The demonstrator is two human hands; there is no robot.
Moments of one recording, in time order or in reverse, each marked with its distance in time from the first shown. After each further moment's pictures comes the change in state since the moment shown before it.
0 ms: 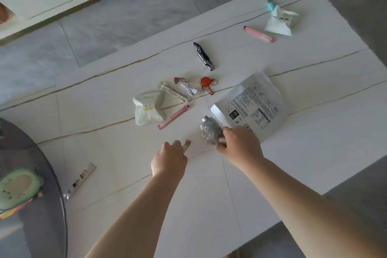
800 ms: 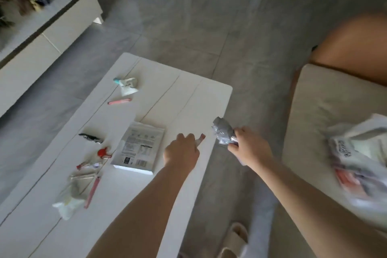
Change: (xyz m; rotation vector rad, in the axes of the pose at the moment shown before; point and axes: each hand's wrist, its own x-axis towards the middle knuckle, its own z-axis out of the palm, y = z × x) left_hand -0.219 0.291 -0.053 0.412 0.130 0.836; right_hand -0.307 0.183 -0.153 0.185 0.294 0.780
